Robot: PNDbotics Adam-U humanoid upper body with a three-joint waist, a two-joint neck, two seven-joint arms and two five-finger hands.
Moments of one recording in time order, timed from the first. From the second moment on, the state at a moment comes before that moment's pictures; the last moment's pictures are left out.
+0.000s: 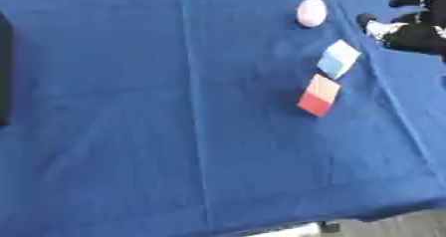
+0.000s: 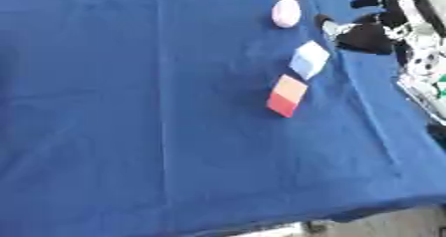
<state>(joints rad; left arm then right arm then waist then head) -0.36 0.35 0.06 -1.61 0.28 0.09 0.23 -0.24 -0.92 0.07 -1.98 -0.34 0.41 -0.46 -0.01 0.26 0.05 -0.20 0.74</state>
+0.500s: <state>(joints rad) -0.36 0.35 0.06 -1.61 0.28 0.09 0.23 -0.24 -0.92 0.06 -1.98 -0.38 0.37 -0.50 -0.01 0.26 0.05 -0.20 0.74</state>
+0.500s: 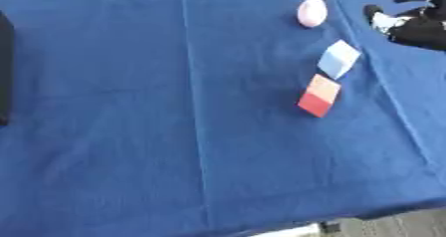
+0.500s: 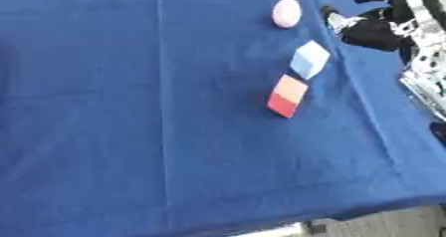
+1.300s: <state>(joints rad) -0.36 0.35 0.06 -1.61 0.28 0.09 0.23 -0.23 -0.94 0.16 -1.98 -0.10 0.52 -0.15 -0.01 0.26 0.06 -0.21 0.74</state>
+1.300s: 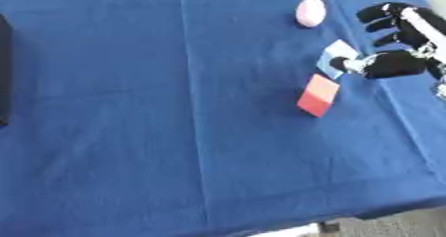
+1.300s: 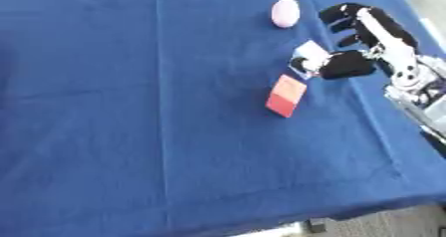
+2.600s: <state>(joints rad) -0.37 0.35 0.06 -1.61 0.28 0.10 0.23 -0.27 -0.92 0.30 -1.98 0.11 0.65 -0.02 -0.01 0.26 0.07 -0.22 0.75</state>
